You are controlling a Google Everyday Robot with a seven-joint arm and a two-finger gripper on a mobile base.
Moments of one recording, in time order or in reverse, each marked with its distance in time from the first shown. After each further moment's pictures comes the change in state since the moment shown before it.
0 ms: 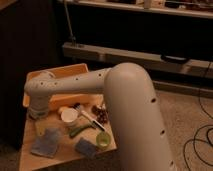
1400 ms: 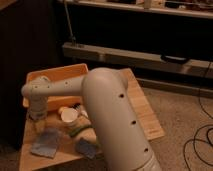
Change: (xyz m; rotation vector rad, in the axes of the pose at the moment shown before) arm 0.020 -0.028 0.055 -0.066 0.063 0.014
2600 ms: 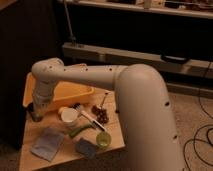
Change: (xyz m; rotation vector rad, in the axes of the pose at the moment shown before) arm -0.007 0.025 -0.136 0.081 -0.154 -0.121
